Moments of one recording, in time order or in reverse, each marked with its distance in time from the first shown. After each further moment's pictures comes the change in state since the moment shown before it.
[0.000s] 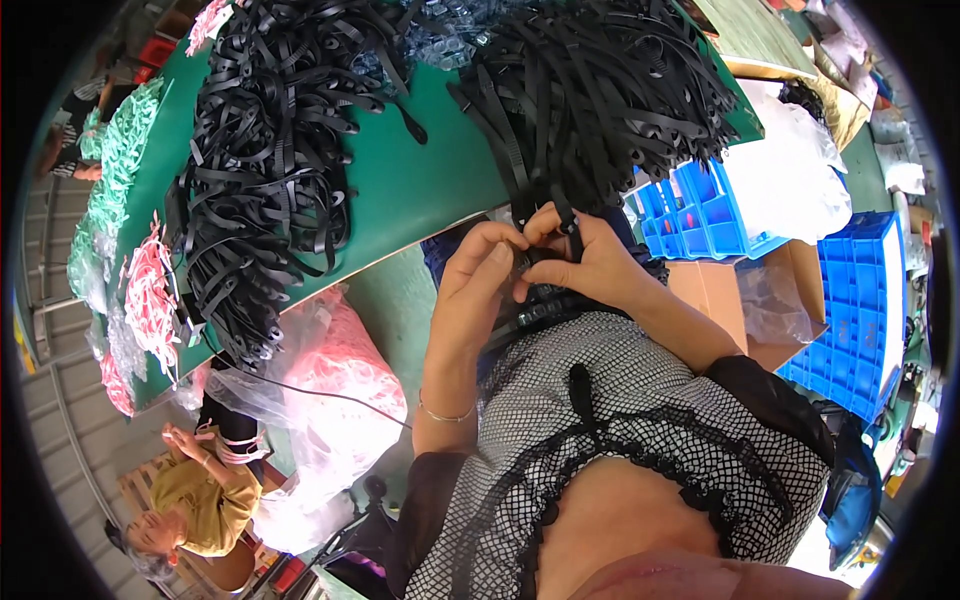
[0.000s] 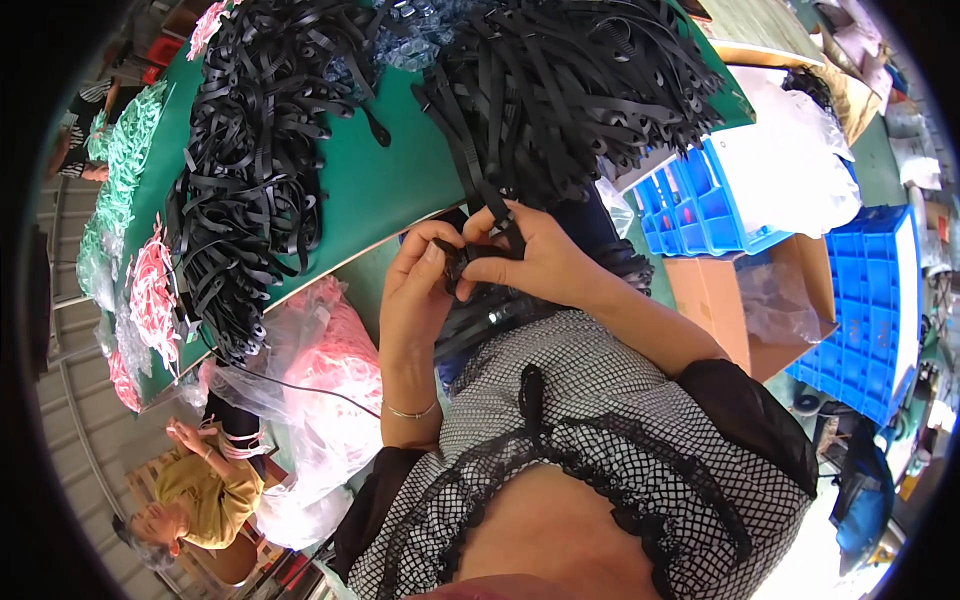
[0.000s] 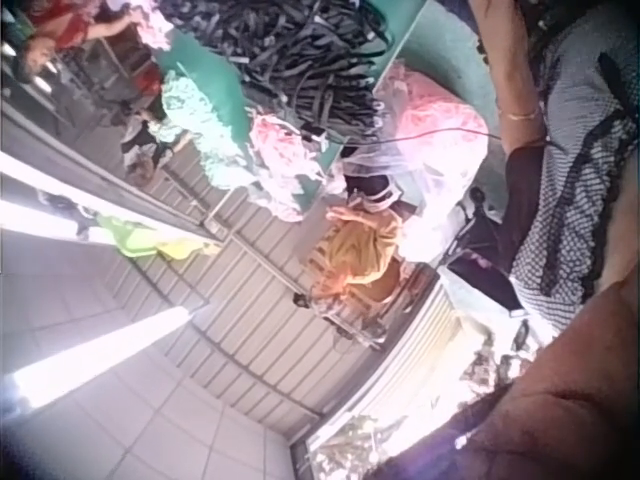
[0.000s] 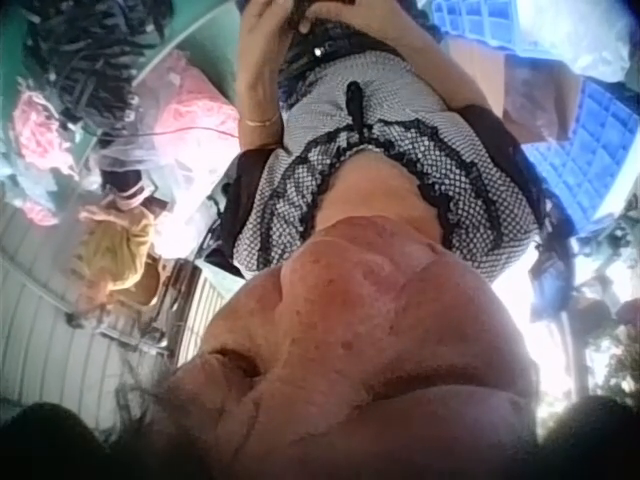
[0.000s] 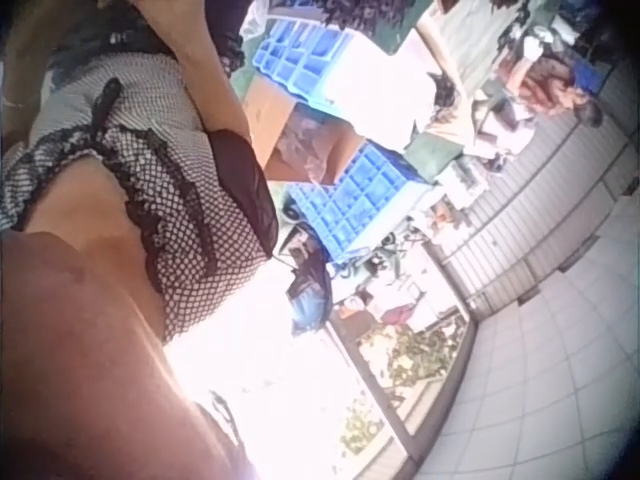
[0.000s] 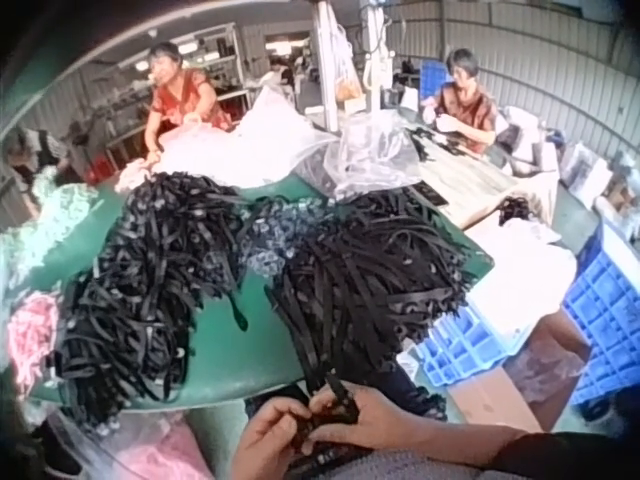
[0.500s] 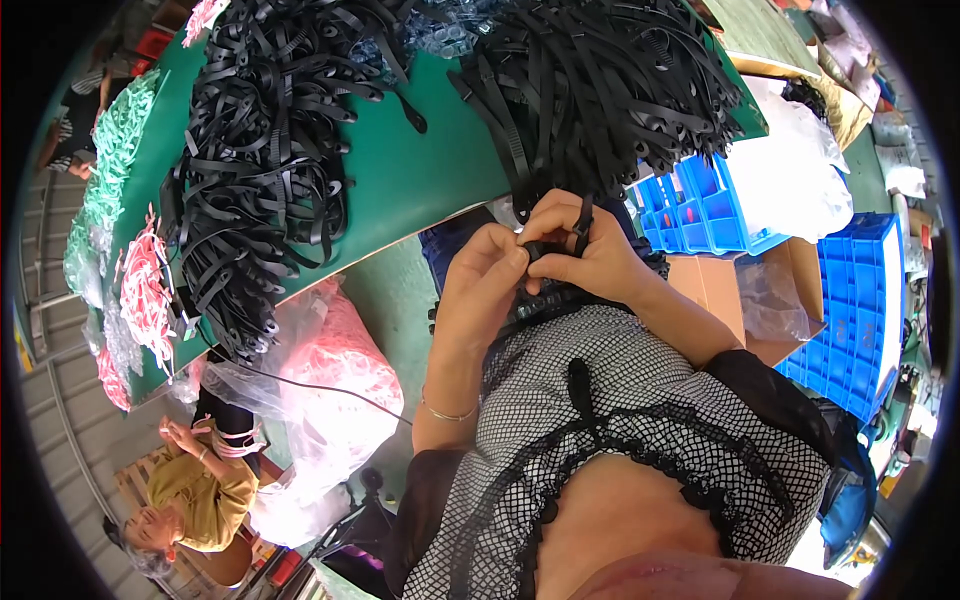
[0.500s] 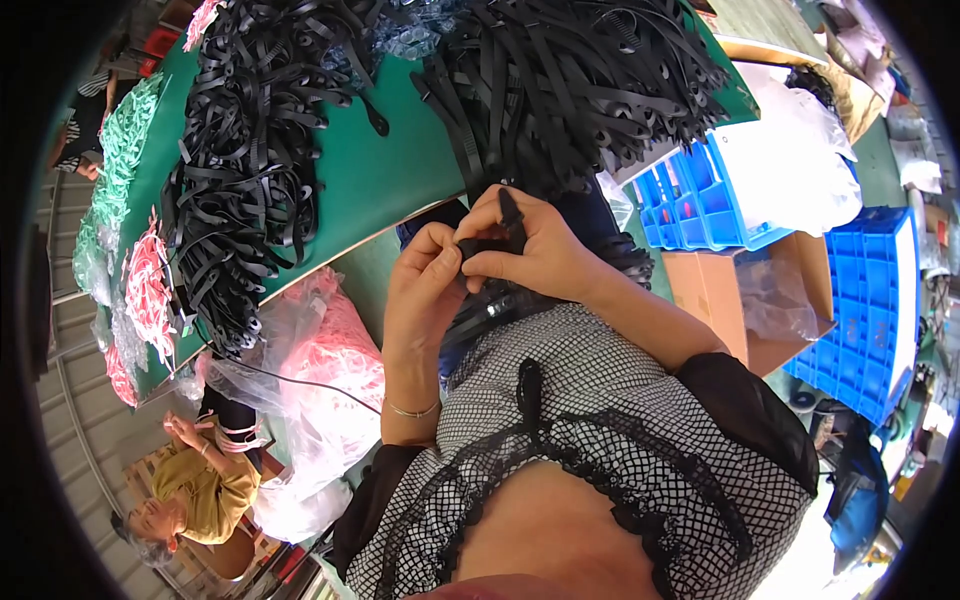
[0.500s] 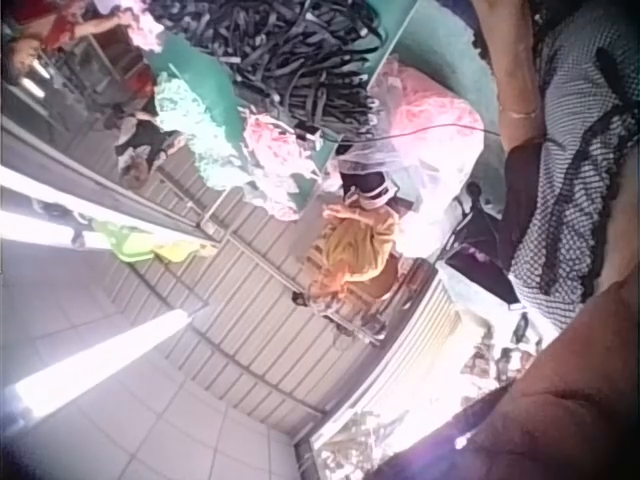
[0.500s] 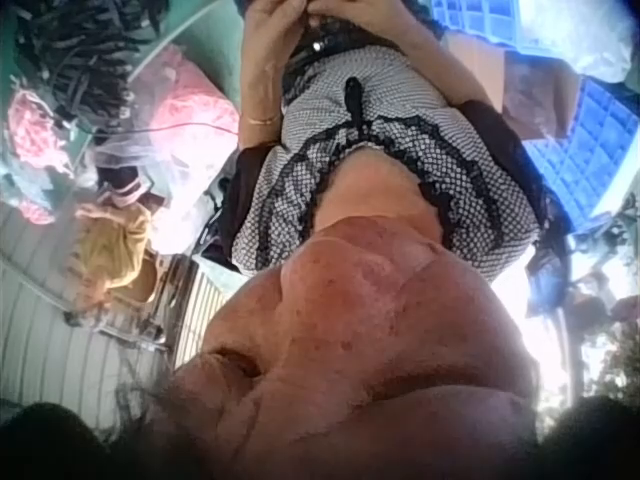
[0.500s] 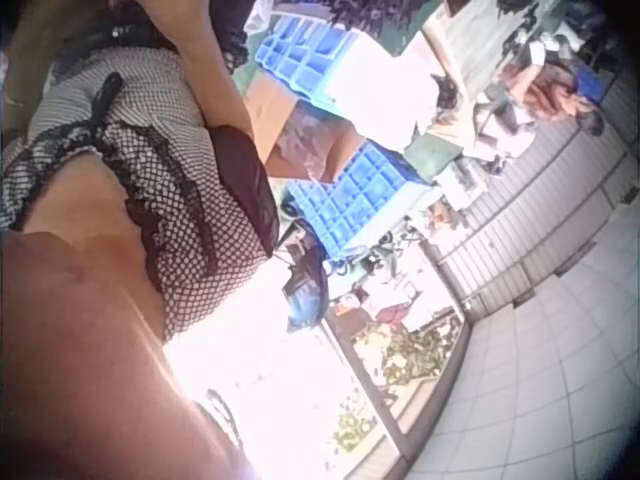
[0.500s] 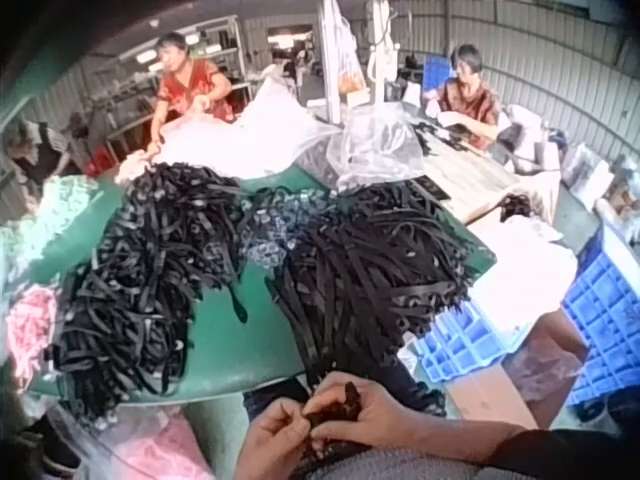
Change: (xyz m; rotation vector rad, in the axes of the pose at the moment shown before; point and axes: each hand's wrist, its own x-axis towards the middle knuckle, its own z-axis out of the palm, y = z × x) left_hand -0.002 -0.012 0.001 -0.140 0.031 -0.035; right_hand 0.003 -0.001 -0.002 0.056 -0.068 -0.087
